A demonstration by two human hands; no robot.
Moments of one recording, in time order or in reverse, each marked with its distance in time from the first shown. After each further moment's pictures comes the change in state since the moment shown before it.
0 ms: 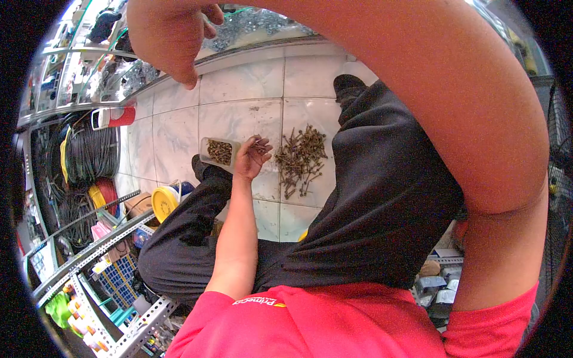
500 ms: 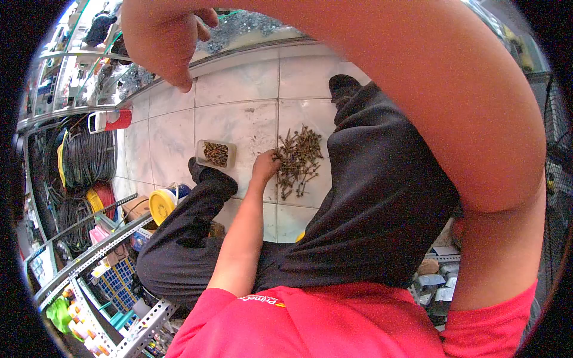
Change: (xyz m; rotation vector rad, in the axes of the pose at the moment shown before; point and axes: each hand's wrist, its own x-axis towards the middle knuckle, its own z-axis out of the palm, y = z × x) left_hand 0.024 -0.067 -0.013 1.713 0.235 0.149; right_hand -0.003 -0.001 -0.001 -0.002 -0.013 0.037
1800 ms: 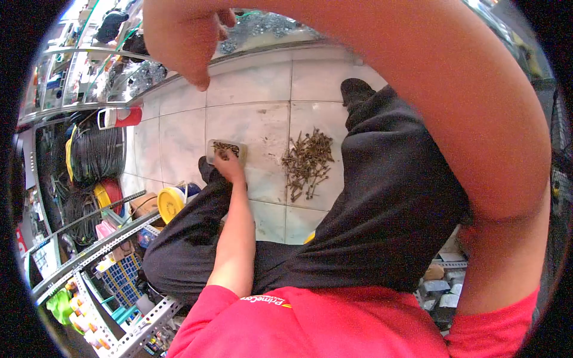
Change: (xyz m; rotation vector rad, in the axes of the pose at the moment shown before) left_hand -0.009 -0.054 -0.086 -0.185 0.989 -0.344; right_hand 0.004 0.002 0.001 0.008 -0.005 -0.014
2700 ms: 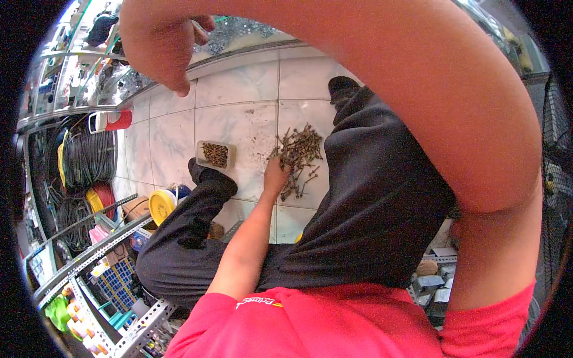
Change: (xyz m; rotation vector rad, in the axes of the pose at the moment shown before) left_hand -0.136 0.042 0.036 0.035 -0.840 0.383; right_hand -0.005 -0.004 -0.002 -0.026 0.011 -0.026
